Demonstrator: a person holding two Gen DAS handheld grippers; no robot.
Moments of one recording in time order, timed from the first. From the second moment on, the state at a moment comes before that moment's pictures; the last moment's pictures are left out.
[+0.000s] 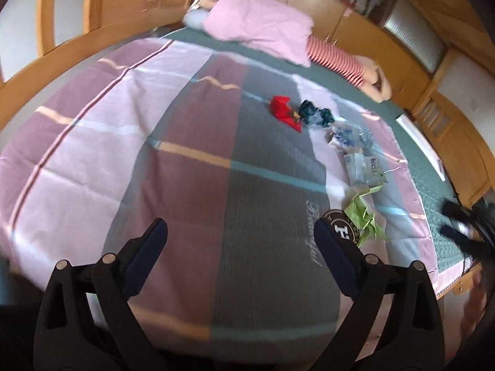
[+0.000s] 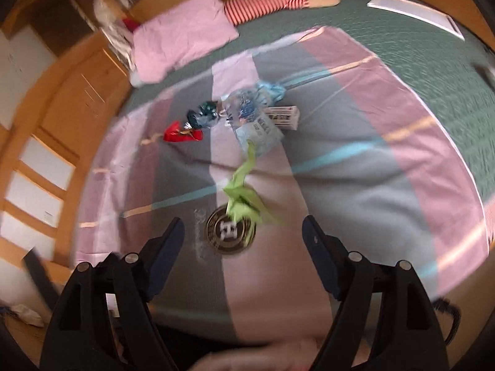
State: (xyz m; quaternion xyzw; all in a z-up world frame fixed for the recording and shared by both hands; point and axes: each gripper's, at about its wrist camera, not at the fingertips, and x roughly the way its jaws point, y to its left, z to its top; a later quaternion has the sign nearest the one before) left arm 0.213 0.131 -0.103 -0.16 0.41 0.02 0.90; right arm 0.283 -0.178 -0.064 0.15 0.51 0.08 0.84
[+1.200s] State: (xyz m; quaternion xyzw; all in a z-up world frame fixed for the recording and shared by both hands) left arm 0.214 0.170 -0.147 -0.23 0.48 0.13 0.84; right arm 0.429 -0.115 -0.164 0.03 0.54 0.06 0.84
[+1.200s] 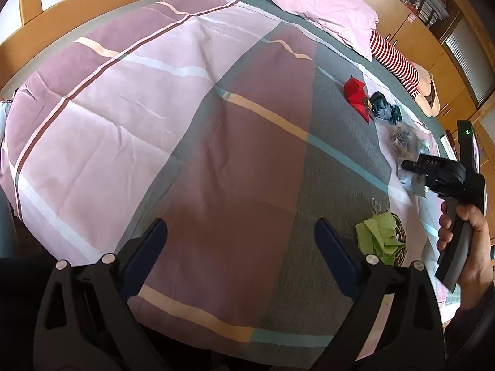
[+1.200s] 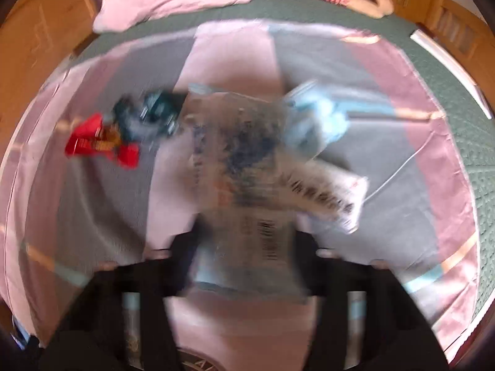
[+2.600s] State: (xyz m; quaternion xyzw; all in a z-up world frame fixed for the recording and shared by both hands) left arm 0.095 0.020 -0.042 -0.01 0.33 -0.01 0.94; right arm 0.031 -0.234 -0.026 0.09 0.38 0.13 0.91
